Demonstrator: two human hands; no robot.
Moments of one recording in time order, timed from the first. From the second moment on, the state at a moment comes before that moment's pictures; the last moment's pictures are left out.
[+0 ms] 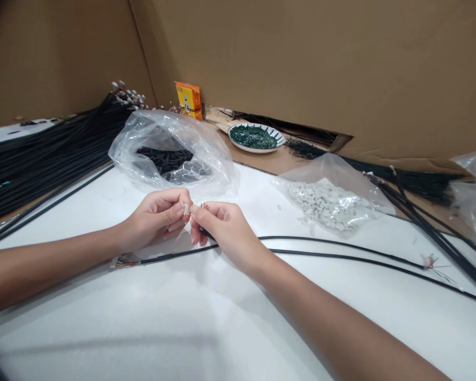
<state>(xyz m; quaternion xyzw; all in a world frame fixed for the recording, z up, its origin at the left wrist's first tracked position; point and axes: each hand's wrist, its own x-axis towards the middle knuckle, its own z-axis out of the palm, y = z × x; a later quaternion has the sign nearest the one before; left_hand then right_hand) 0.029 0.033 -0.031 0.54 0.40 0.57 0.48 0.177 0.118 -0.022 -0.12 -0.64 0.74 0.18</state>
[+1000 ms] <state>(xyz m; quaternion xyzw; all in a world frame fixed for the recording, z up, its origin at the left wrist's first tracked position) 0.038 0.024 -0.025 0.61 0.54 0.51 0.27 0.184 0.107 -0.025 -0.14 -0.75 0.60 0.24</state>
